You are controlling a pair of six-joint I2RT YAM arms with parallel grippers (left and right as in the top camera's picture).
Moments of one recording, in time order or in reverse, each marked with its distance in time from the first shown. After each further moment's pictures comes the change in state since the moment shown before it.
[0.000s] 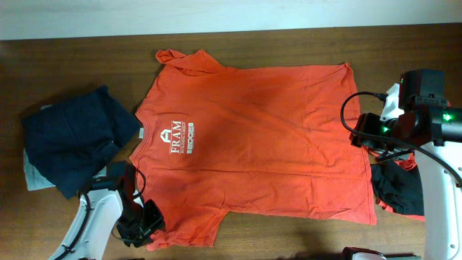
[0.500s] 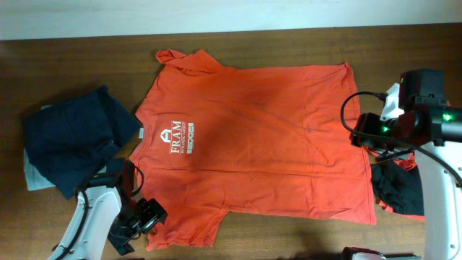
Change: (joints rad) left arm 0.000 0.000 0.038 -0.050 -0.140 -0.137; right arm 0.000 0.000 0.000 0.003 0.000 -0.004
